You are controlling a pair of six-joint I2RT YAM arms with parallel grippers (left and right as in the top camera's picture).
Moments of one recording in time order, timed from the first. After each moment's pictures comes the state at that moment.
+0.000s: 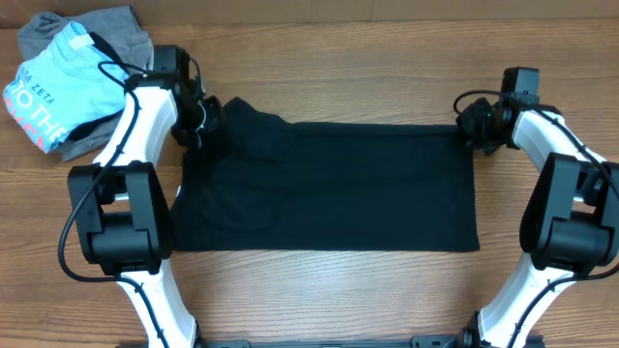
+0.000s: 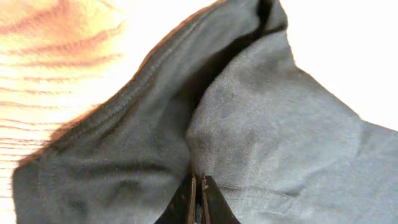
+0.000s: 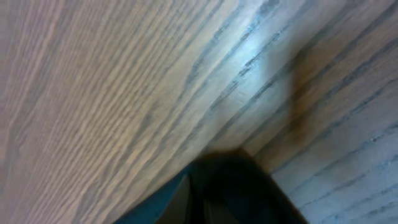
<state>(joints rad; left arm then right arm) 0.03 2.09 1.64 -0.90 0.26 -0.32 -0.20 2.07 1.40 -0.50 -0.23 0.70</state>
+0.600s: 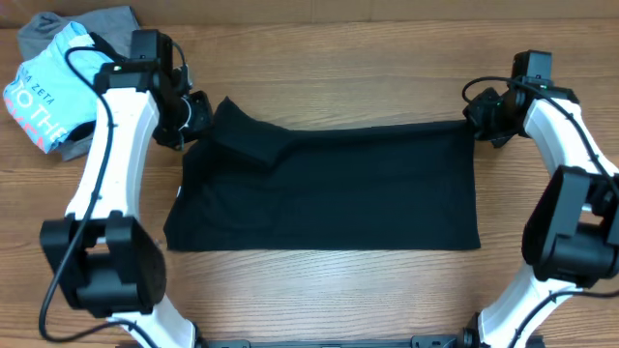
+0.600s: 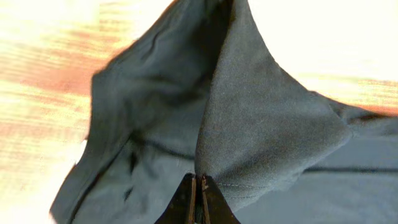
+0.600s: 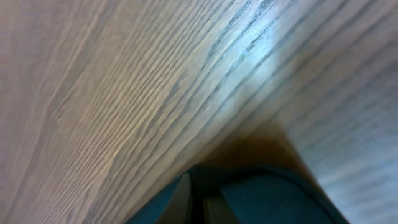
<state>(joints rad) 0.03 1.85 1.68 -1.17 0.20 -0.27 -0.20 1.98 1.49 -0.72 -0.23 0.68</state>
